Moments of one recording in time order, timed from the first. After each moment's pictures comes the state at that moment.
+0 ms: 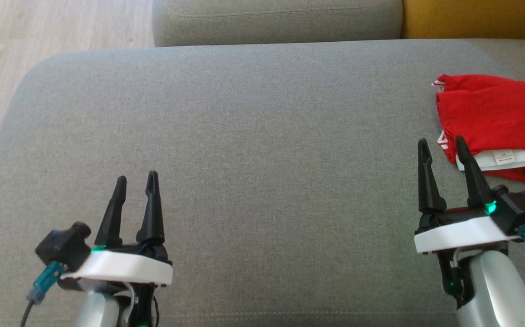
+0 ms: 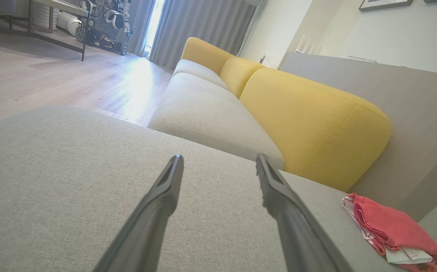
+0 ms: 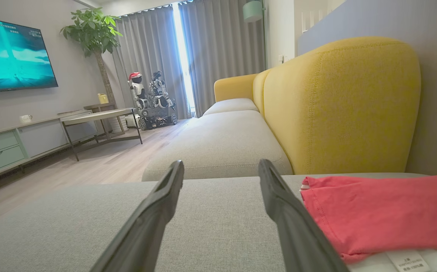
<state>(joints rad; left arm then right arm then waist) -0.02 0.05 -0.17 0.09 -0.46 -0.02 -0.26 -0.15 -0.08 0.06 0.22 0.19 0.13 -0.25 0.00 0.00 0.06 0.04</state>
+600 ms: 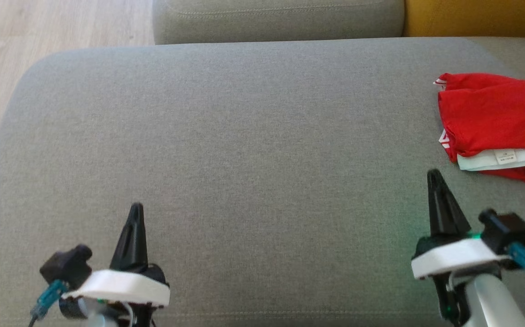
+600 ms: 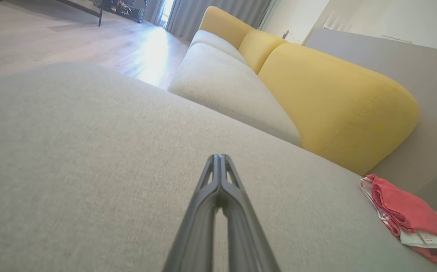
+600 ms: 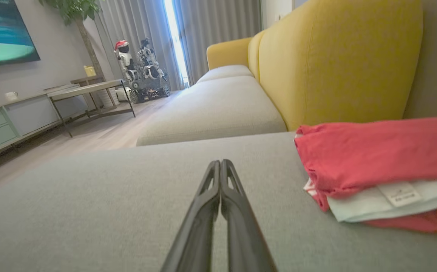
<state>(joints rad) 0.03 0.05 -0.16 0.18 -0.50 -0.03 -0.25 -0.10 -0.08 0.06 0.31 0.20 0.13 -0.25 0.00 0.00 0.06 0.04</state>
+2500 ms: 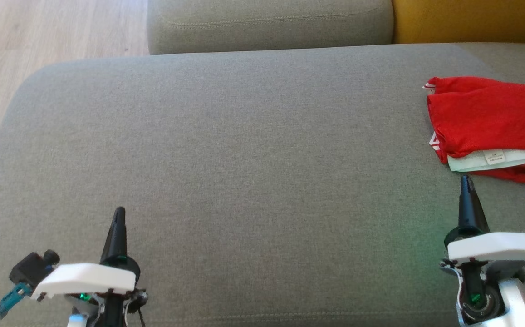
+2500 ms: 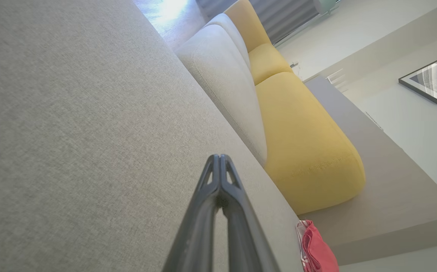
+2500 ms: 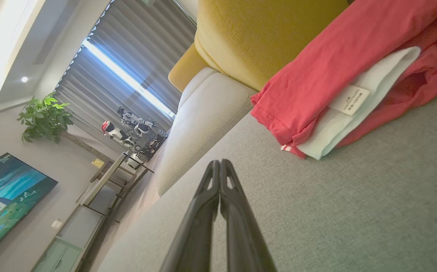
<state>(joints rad) 0.01 0.05 -0.08 0.22 -1.02 -0.06 -0.11 -0.09 -0.07 -0.02 0.30 0.84 0.13 -0.09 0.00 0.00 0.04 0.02</state>
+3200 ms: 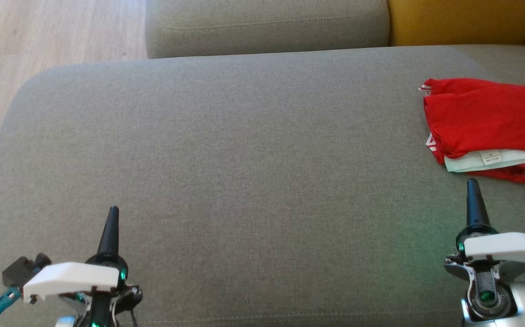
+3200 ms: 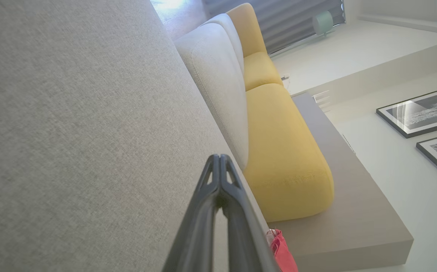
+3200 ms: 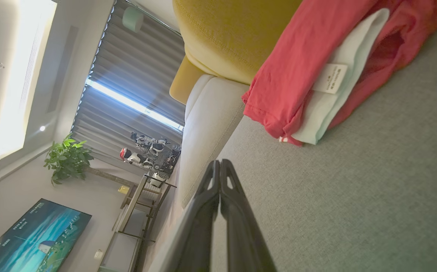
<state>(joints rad) -0.01 0.05 -0.05 0.23 -1.21 -0.08 -0.05 -0.09 -0.06 -0.05 0.30 1.07 0.13 -0.03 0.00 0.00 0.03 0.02</state>
